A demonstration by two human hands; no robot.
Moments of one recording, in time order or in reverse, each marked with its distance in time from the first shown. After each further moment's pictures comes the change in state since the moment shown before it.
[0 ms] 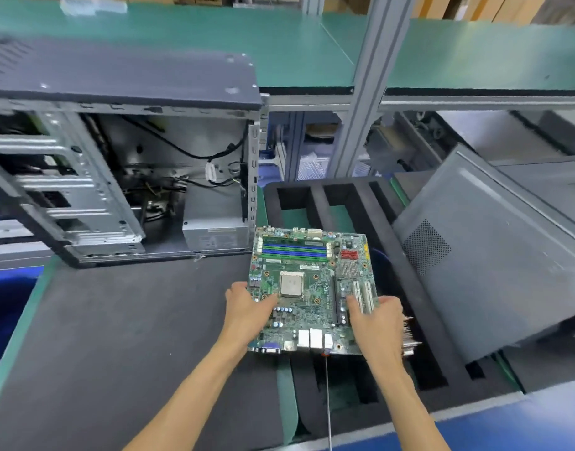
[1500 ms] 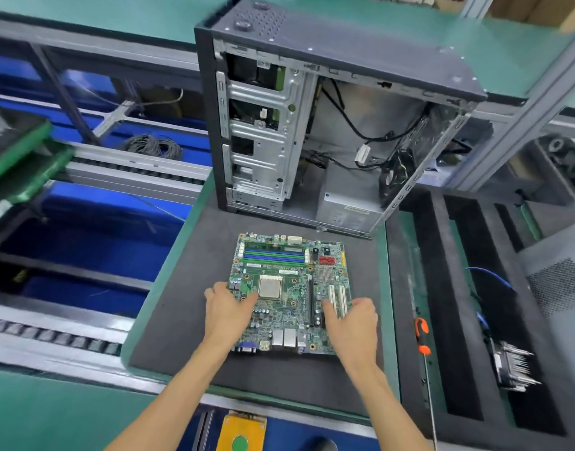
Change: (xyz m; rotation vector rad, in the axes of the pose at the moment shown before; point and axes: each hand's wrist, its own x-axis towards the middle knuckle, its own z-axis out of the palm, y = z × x) left_hand -0.037 -0.159 -0.177 0.014 0.385 -0.168; right_hand -0.149 -0.075 0.150 -0.120 -0.288 -0.280
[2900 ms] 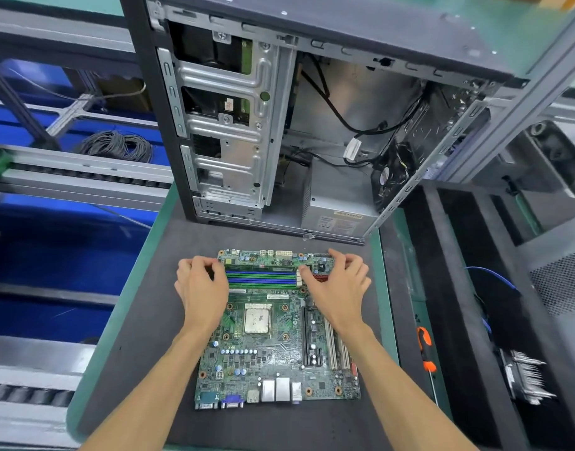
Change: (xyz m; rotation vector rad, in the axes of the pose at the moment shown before) left_hand 0.094 0.021 0.023 -0.009 0.252 0.254; right_hand 0.106 -0.025 0.042 -0.187 0.105 -0.186
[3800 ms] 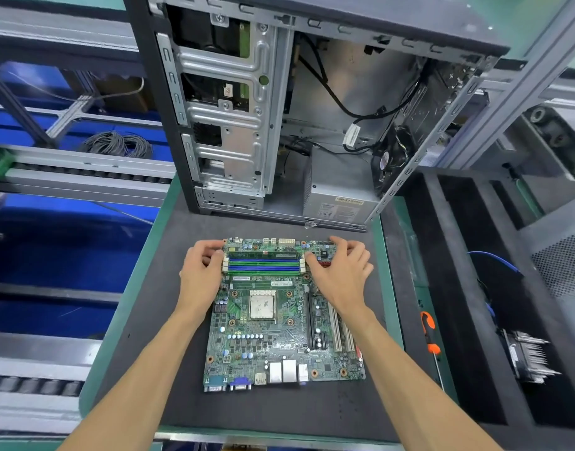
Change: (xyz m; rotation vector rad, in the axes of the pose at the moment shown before) left_hand 0.006 -0.004 -0.020 -0.301 -0.176 -0.038; right_hand -0.004 -0.006 -0.006 0.017 -0.016 0.019
